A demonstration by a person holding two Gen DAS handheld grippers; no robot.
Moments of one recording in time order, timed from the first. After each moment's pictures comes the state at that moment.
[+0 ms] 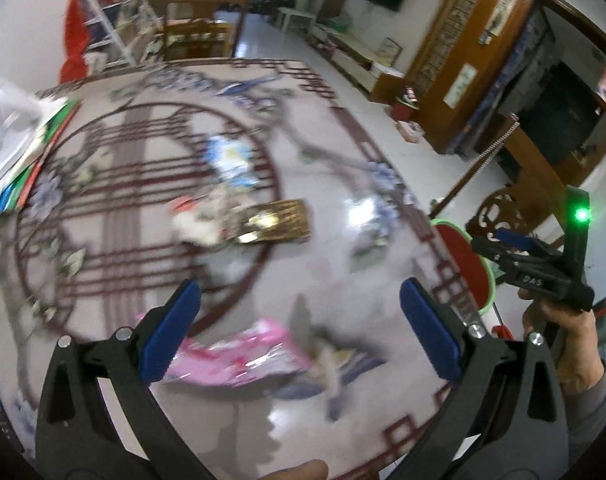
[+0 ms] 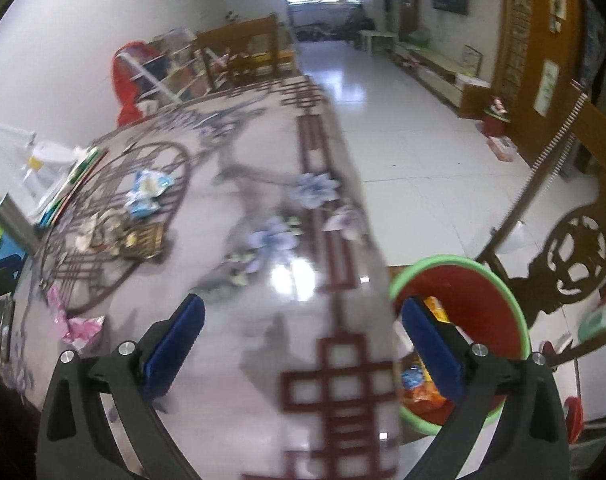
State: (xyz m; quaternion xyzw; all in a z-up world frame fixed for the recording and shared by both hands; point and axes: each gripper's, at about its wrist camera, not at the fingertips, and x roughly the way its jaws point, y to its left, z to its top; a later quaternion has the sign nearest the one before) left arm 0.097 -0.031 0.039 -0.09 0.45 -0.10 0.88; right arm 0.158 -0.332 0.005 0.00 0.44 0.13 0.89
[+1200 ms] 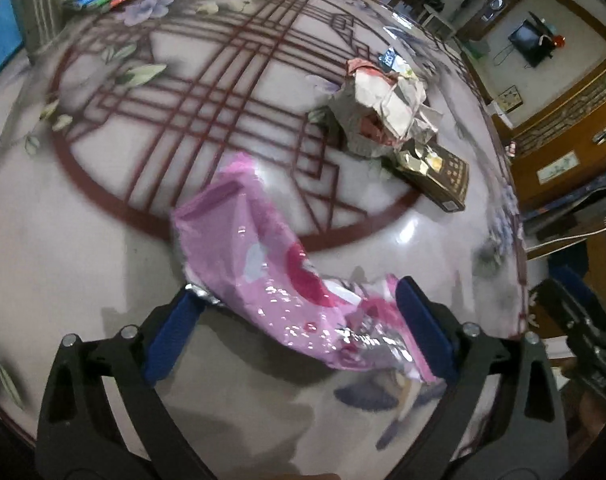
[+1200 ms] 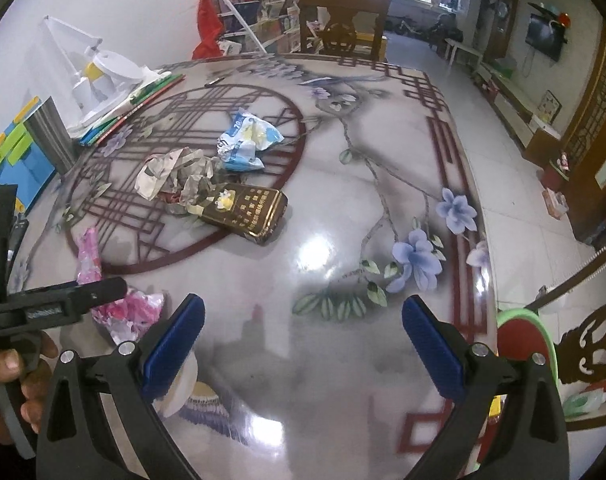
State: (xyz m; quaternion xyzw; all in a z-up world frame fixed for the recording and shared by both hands) left arm 0.090 0.016 -0.076 -0.25 0.51 0.08 0.82; right arm 0.168 -0.208 -0.018 -0.11 0.46 0.23 0.85
